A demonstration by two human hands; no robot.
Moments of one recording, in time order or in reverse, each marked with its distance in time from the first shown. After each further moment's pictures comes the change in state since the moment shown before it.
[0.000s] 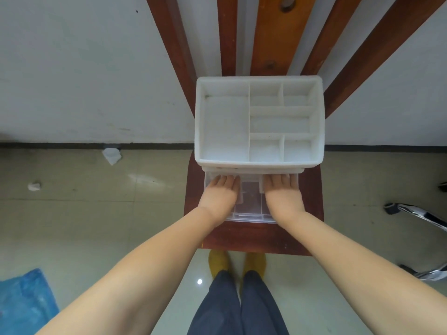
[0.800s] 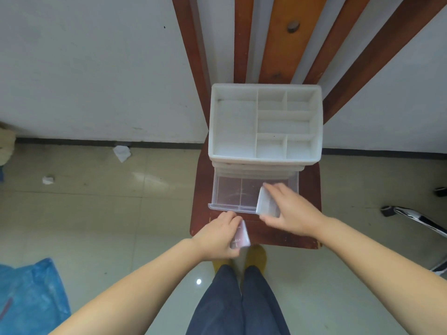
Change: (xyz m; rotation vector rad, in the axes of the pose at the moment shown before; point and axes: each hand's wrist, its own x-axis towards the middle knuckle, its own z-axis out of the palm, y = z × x) left_hand -0.097 0.016 0.001 -0.492 -0.128 0.154; right_hand -0.059 0.017 -0.051 0.474 -0.131 -0.276
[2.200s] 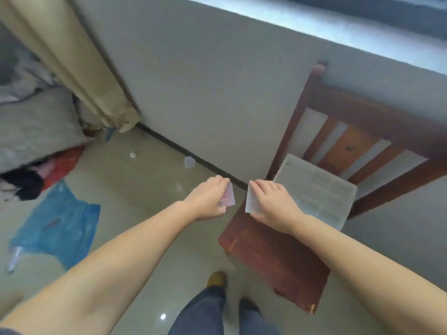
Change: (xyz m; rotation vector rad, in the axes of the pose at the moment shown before) left_hand -0.158 0.018 -0.140 0.071 0.530 -0.482; right_hand -0.010 -0.182 -0.100 -0.629 0.156 -0.560
